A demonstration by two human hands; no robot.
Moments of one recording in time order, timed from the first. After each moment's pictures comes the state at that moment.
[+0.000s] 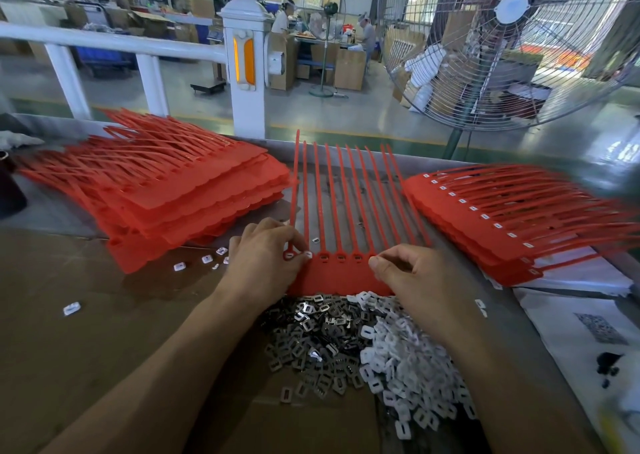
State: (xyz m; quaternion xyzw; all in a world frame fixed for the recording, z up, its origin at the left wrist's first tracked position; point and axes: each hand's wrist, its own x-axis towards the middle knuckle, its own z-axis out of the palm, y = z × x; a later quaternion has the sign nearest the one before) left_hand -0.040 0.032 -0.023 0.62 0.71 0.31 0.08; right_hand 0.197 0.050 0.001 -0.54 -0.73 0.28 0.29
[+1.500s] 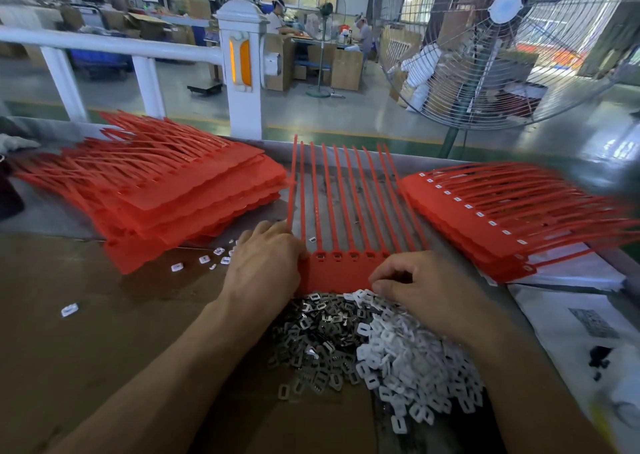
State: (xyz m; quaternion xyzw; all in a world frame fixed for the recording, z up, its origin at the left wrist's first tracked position) left_hand -0.029 0.029 -0.020 0.68 0.70 0.21 -0.05; right_hand 0.216 0.063 0.000 -0.50 -0.80 0.26 0.18
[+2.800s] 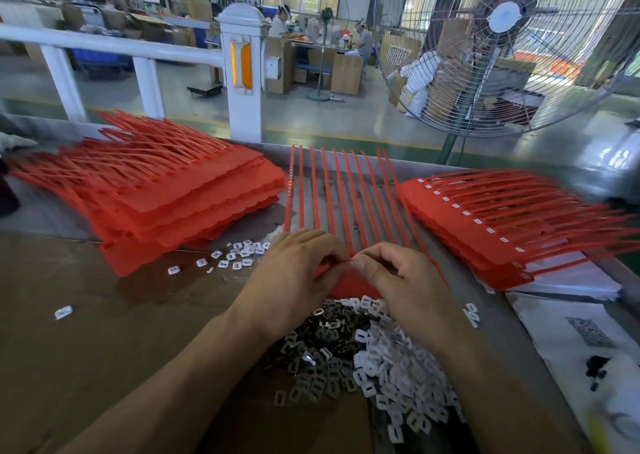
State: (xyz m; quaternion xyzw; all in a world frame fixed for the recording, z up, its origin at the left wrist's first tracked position) left_hand -0.006 0.020 -0.013 0.76 0.52 0.40 0.01; right_hand 0.189 0.051 -0.006 -0.44 -0.75 0.35 0.34
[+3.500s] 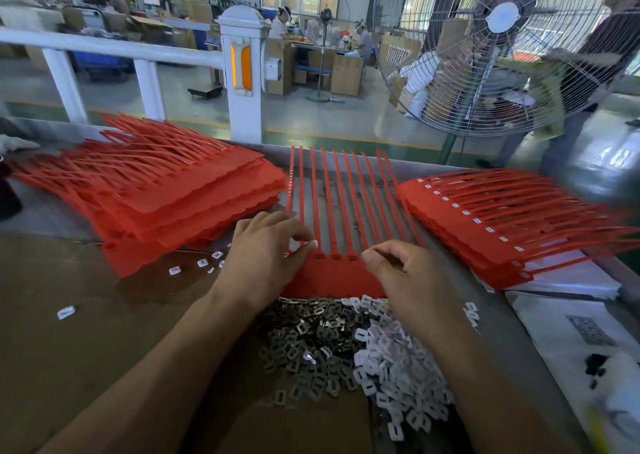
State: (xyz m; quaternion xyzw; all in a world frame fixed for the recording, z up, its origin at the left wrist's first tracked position) left_hand -0.040 0.036 -0.020 0.69 0.61 0.38 -0.04; right_hand 0.187 0.053 -0.005 -0.52 -0.72 0.29 0.37
